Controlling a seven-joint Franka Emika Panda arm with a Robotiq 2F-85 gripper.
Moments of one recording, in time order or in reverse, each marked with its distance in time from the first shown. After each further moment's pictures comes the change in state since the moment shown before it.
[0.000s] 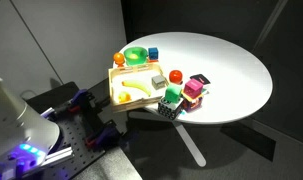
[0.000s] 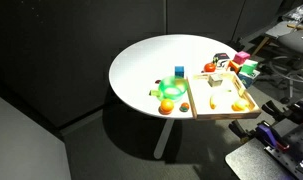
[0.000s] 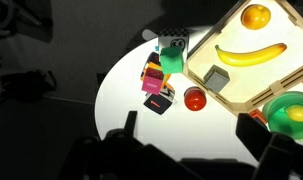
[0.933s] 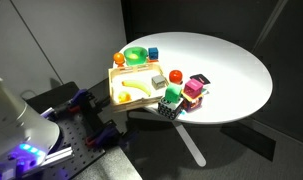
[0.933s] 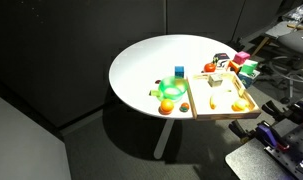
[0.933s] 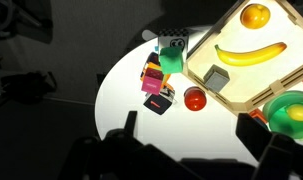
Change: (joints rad) arm 0.001 0.006 0.005 0.002 0.001 0.000 0.012
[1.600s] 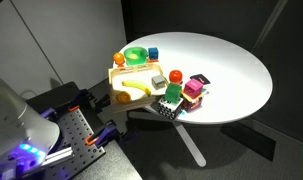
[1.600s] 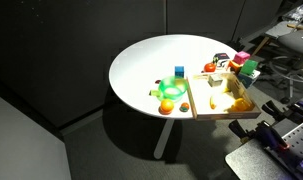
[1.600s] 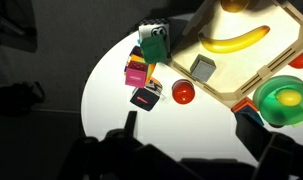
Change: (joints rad) arm 0.048 0.170 0.053 0.108 0.080 -0.001 0.099
